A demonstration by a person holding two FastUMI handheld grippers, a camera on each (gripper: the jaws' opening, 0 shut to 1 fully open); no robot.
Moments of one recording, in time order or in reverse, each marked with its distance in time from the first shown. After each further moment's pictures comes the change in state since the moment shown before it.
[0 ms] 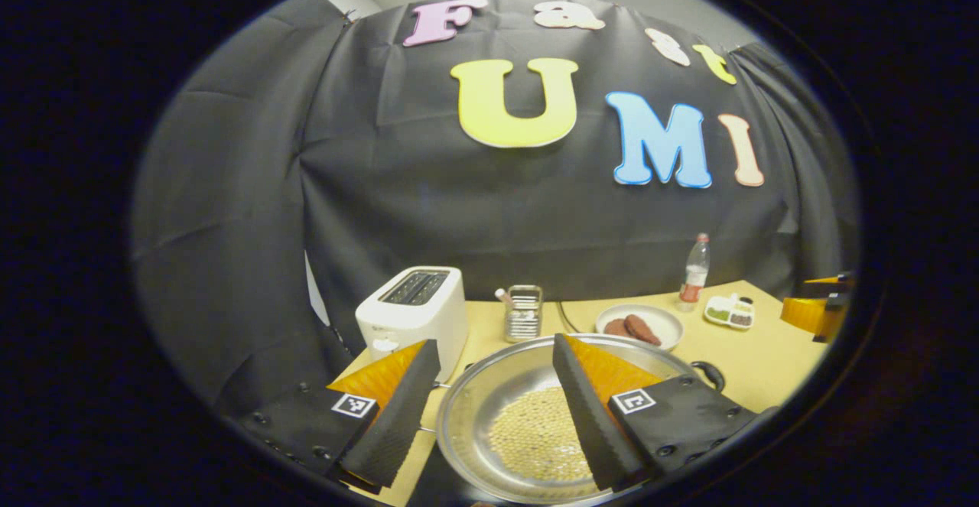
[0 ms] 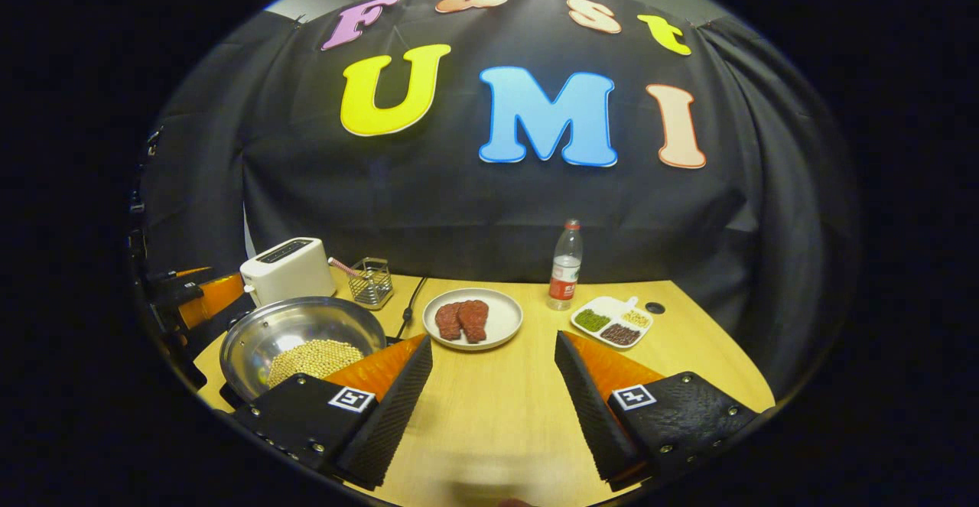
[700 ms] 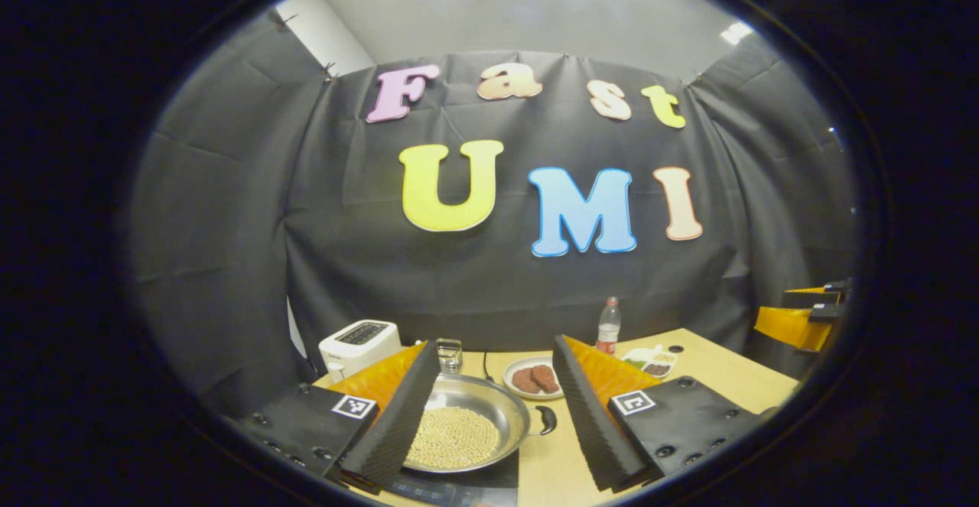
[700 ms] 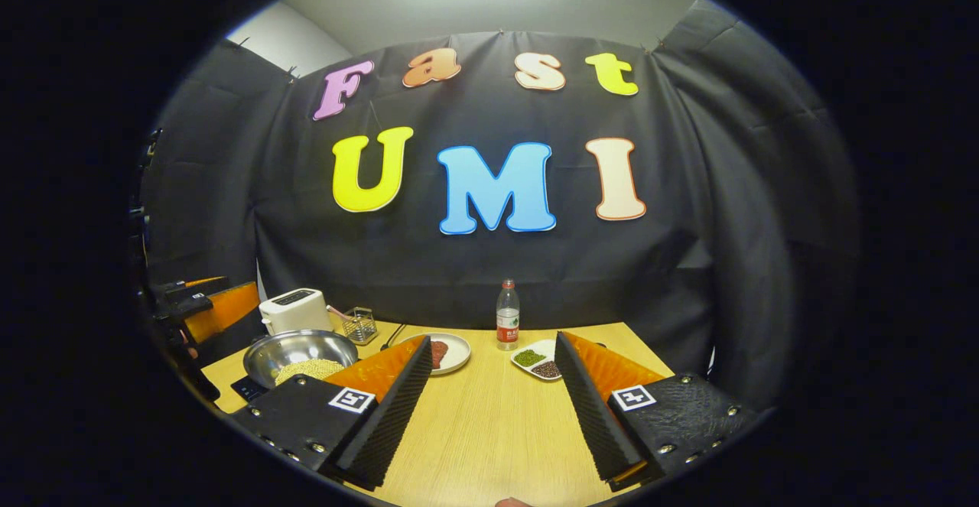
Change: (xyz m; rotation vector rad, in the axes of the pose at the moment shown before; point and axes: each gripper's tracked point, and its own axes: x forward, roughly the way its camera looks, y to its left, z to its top) left arm -0.147 -0.163 0.086 0.016 -0.212 -0.046; right arm -0.130 -0.124 0.044 0.047 -0.211 0.036
